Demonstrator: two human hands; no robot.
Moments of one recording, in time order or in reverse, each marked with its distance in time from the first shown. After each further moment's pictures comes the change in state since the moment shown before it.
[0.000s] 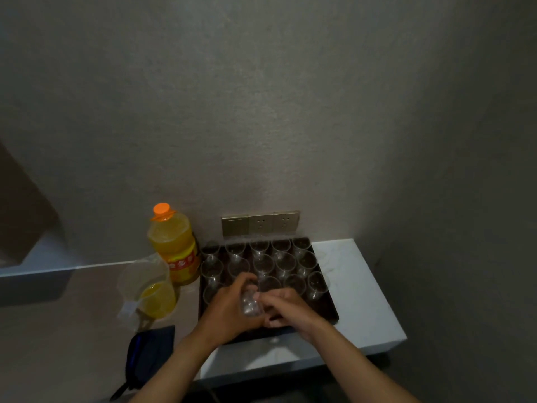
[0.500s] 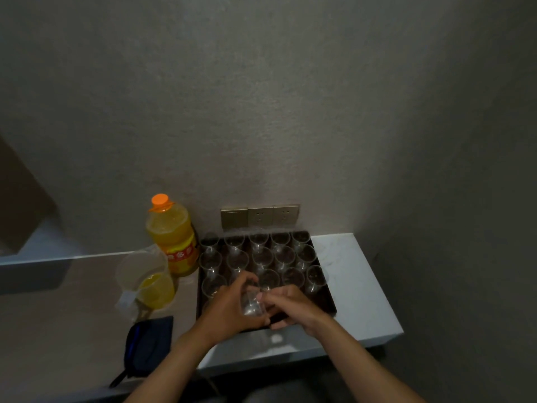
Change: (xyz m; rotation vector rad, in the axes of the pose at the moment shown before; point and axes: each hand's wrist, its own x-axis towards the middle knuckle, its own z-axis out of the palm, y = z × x) left_hand -0.004 -0.009 0.012 -0.017 -0.031 0.013; right_hand -0.004 0.009 -0.013 -0.062 -0.031 0.017
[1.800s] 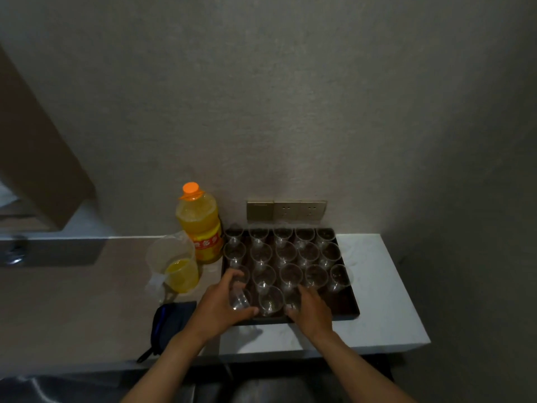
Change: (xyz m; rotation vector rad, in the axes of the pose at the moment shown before) left_hand -0.037 -0.037 -0.032 -0.073 0.134 -0.246; right_hand 0.064 0.085 0.008 -0.789 0.474 -0.182
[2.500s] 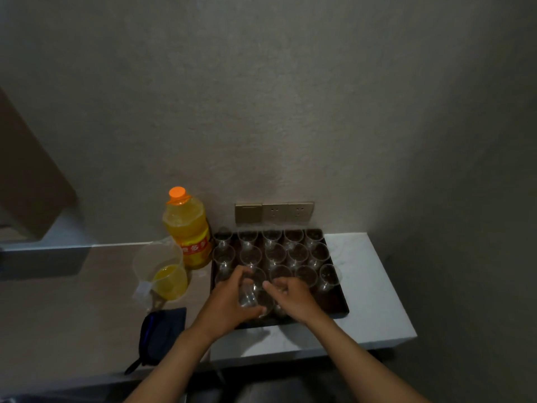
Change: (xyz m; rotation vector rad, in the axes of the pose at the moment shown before) left_hand 0.015 0.026 0.018 0.040 -0.051 0.116; right_hand 0.002 -0.059 -0.051 0.399 -0.196 0.020
